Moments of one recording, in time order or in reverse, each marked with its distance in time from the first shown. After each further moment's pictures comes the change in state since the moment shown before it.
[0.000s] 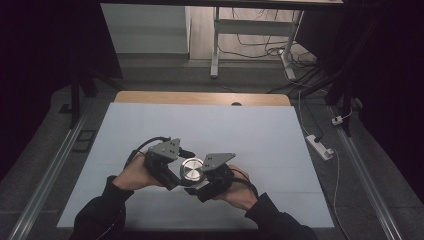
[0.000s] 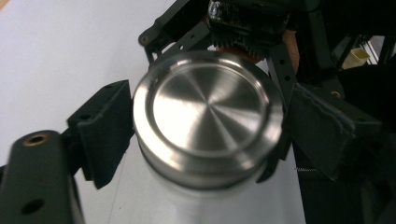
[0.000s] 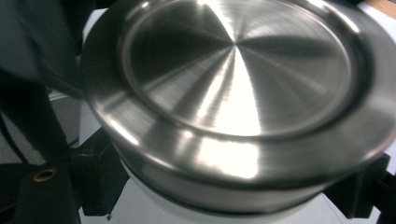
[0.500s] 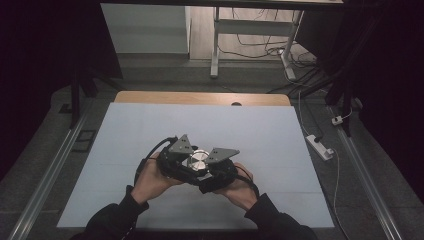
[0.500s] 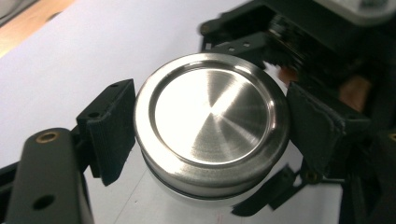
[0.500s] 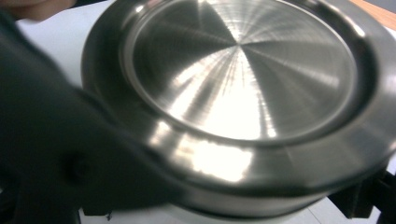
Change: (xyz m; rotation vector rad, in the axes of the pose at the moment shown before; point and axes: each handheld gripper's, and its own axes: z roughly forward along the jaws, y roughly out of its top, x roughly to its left) left arm -0.014 0.022 0.027 0.014 0.328 -0.288; right arm -0.012 -0.003 -0.002 0.014 -0.165 0.108
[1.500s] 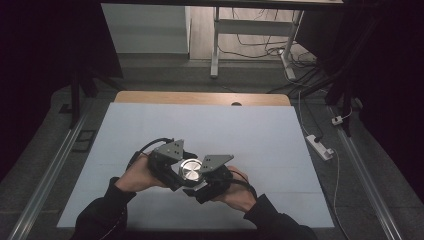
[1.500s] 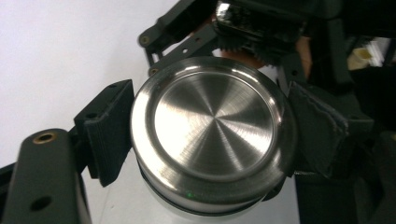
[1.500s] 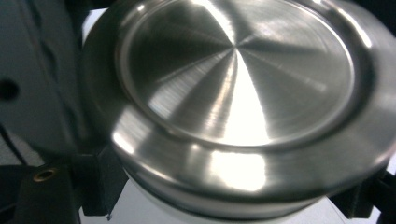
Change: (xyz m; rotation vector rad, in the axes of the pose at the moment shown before) left arm 0.021 -0.012 -0.016 0.017 -0.310 0.248; right arm 0.019 0.003 0.001 -0.013 0.156 -0.108
